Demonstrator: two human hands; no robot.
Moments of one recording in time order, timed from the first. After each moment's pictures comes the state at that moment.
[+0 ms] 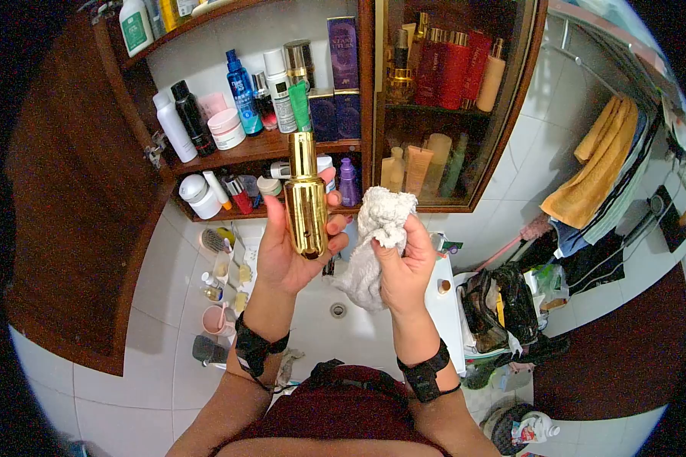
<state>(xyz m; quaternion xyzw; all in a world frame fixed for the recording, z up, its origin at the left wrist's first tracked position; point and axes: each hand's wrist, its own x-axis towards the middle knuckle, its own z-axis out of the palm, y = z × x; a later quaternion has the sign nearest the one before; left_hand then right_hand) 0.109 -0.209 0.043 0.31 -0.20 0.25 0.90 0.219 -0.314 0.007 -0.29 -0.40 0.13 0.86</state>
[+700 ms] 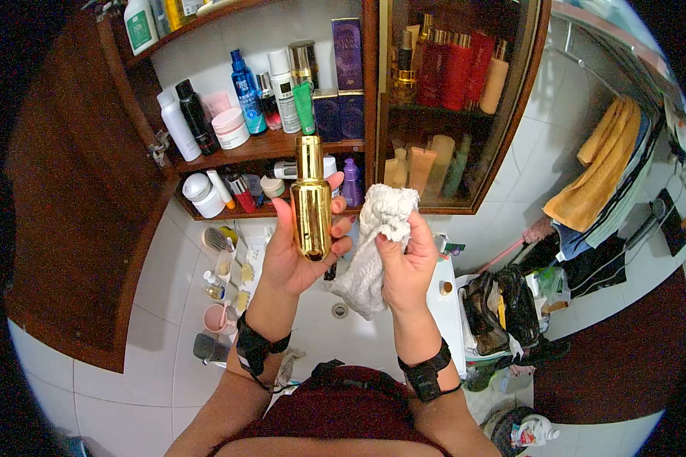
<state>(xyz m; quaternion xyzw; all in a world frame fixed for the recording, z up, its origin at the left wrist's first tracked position) 0.109 -0.211 0.040 0.32 -0.18 0.24 0.90 0.217 -0.313 0.015 -0.27 -0.40 0.15 0.86</state>
